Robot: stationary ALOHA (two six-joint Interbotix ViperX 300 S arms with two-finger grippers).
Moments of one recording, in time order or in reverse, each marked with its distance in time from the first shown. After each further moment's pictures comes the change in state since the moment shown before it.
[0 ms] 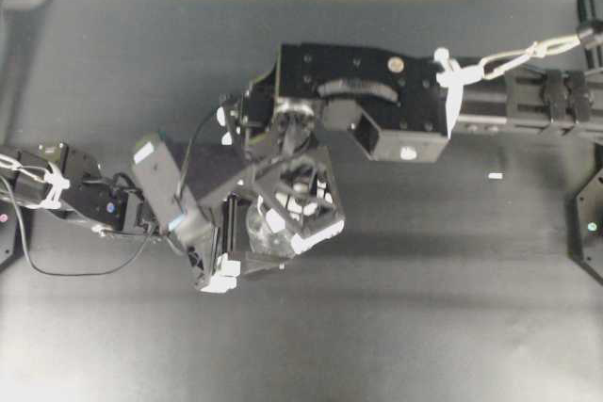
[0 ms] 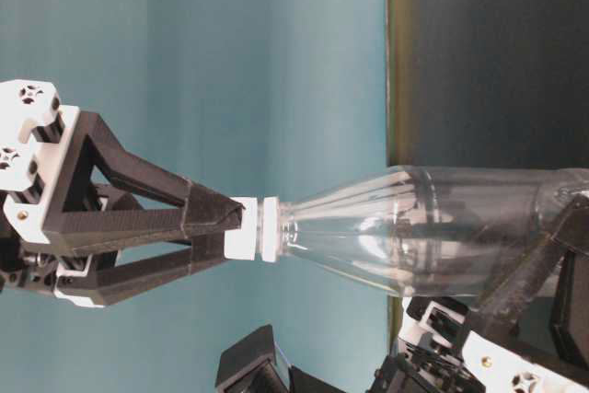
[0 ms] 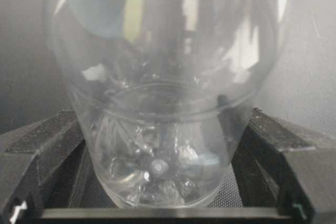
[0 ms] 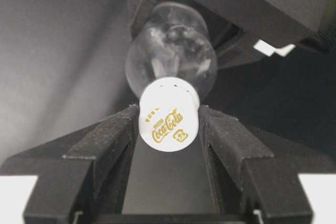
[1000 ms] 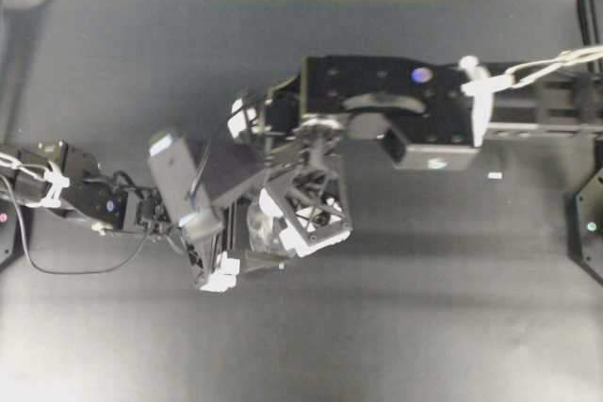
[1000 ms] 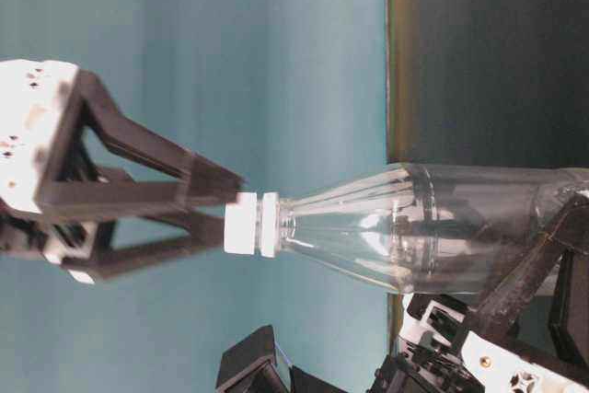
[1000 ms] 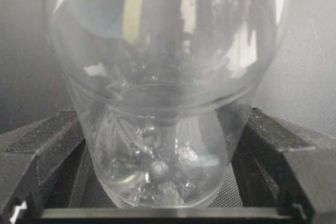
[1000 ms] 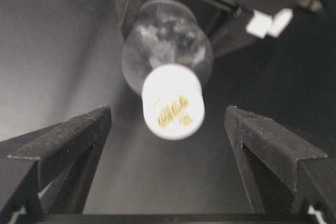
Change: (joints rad) left arm 0.002 0.002 0.000 0.000 0.014 -0.002; right arm 0.011 -0.120 0.127 -0.043 -0.092 0.175
